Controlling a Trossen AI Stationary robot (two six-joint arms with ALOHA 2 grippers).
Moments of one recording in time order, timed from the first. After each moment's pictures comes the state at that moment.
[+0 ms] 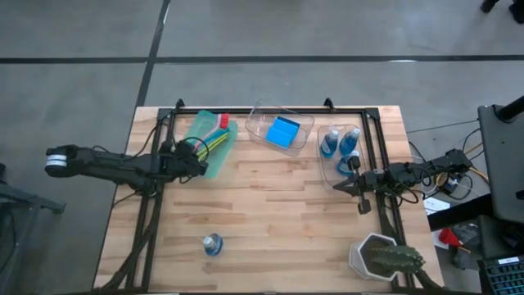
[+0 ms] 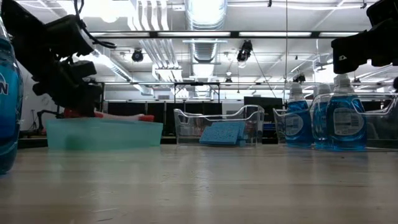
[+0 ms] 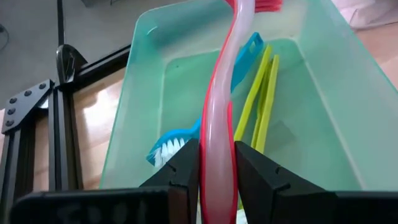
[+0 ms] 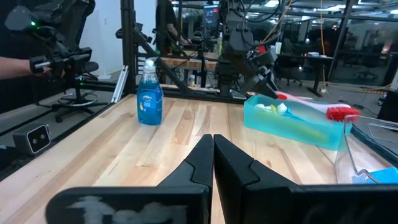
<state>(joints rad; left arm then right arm) 0.08 0.85 0.34 -0.50 -0.85 -0.72 0.30 0.05 0.01 0.04 0.18 -0.03</state>
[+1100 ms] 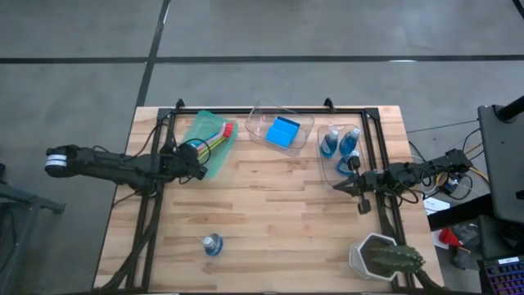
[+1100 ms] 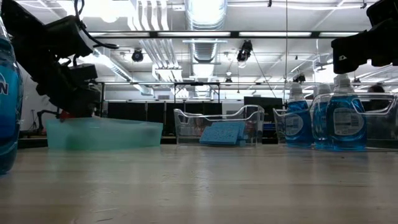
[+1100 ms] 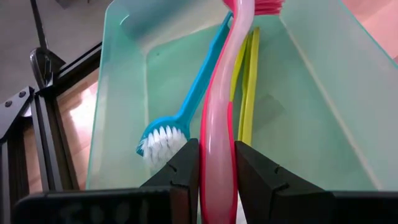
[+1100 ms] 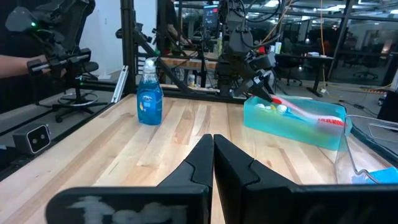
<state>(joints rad) 0.08 0.85 0.34 -0.52 -0.76 -0.60 0.31 0.05 0.01 0.04 0.18 -0.03</state>
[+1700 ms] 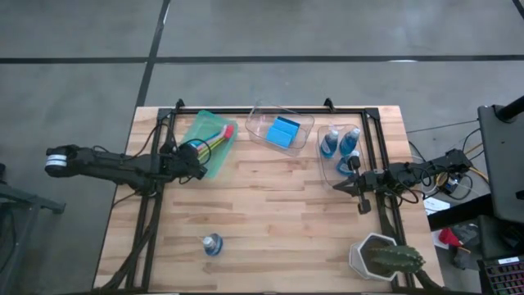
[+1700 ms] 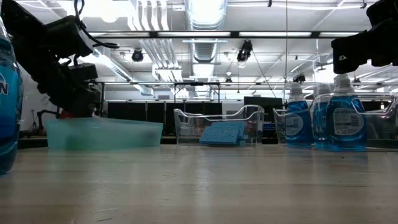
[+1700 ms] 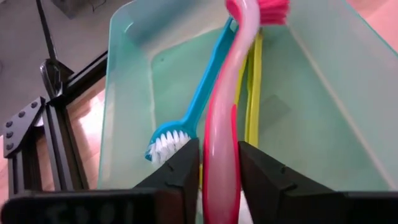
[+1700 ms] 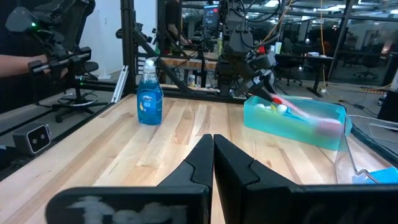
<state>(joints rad) 0.08 0.85 0.34 -0.53 -0.79 -0.55 0.31 0.05 0.01 0.04 0.18 -0.03</state>
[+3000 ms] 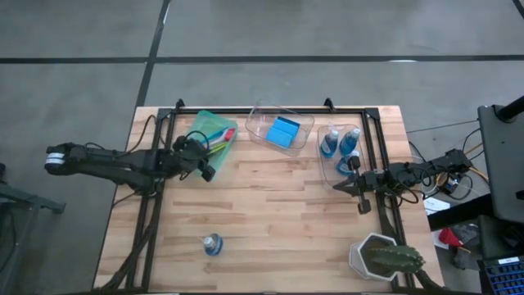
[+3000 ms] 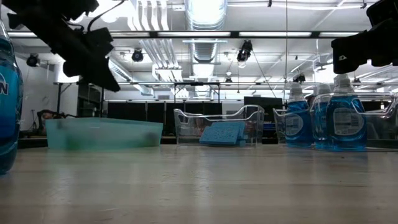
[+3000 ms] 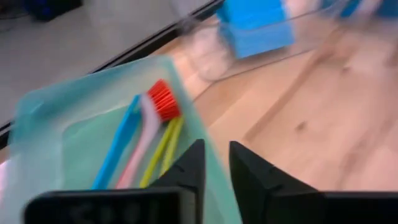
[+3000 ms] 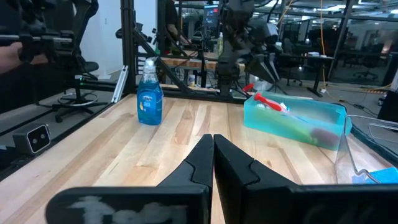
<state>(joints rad) 0.02 0.82 0.52 -0.40 -0.61 -0.47 0.31 0.05 0.01 0.04 0.18 -0.03</state>
